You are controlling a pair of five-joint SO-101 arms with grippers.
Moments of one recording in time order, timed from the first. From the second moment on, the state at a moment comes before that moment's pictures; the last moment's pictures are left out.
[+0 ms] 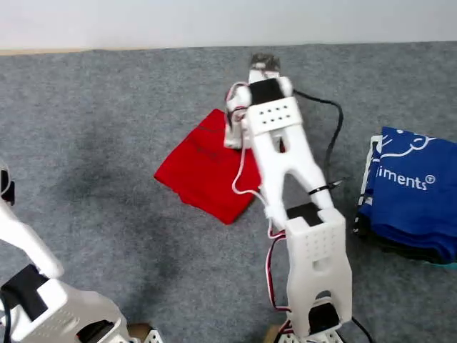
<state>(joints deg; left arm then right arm) -47.3 3.7 -8.6 96.7 -28.4 -22.2 37.4 -45.7 99.6 -27.7</state>
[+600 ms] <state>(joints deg) -47.3 3.7 -5.0 96.6 -28.4 -28.1 47.2 -45.7 89.6 -39.2</state>
